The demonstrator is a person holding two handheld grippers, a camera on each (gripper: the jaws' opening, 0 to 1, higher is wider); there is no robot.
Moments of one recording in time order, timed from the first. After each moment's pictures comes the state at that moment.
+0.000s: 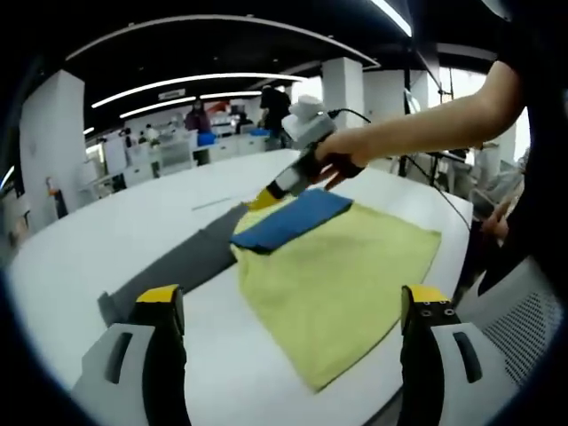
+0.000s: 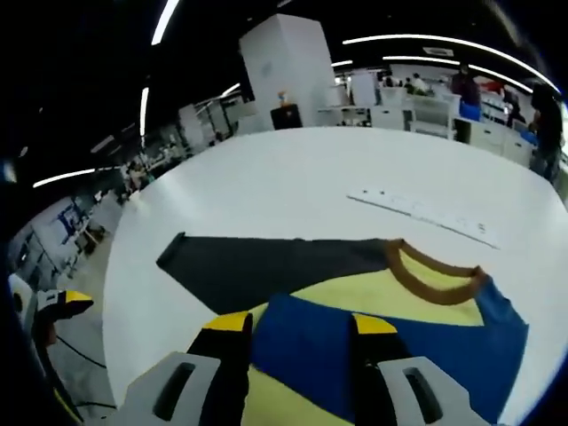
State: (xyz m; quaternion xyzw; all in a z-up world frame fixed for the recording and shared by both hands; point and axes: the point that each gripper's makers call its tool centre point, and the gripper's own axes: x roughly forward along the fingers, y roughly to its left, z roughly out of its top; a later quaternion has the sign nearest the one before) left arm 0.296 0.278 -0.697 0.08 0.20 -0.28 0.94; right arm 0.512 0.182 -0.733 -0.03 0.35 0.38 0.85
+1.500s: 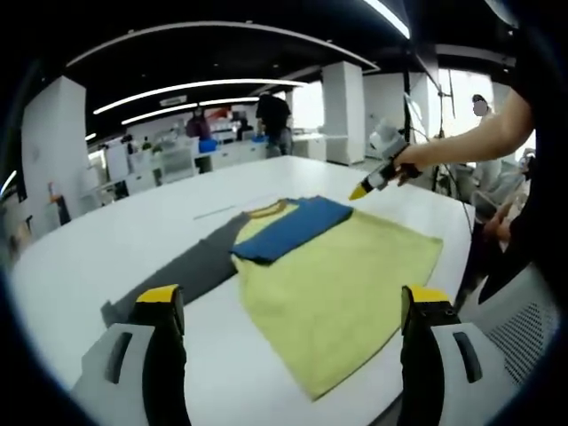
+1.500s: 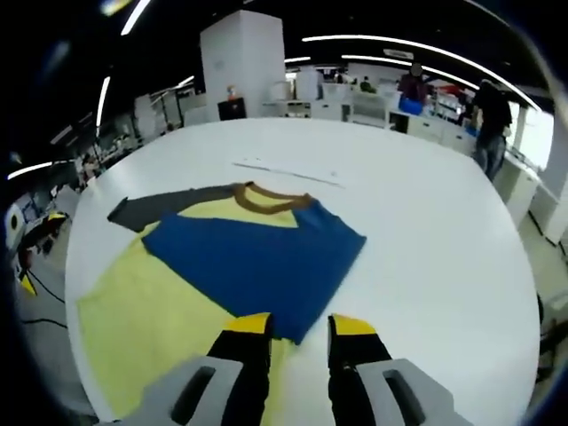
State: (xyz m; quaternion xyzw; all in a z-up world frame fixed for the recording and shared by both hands) left arm 0.300 0.271 -0.685 0.08 0.18 -0.27 0.94; right arm 0.492 -0.043 -0.757 -0.08 0.36 0.27 0.89
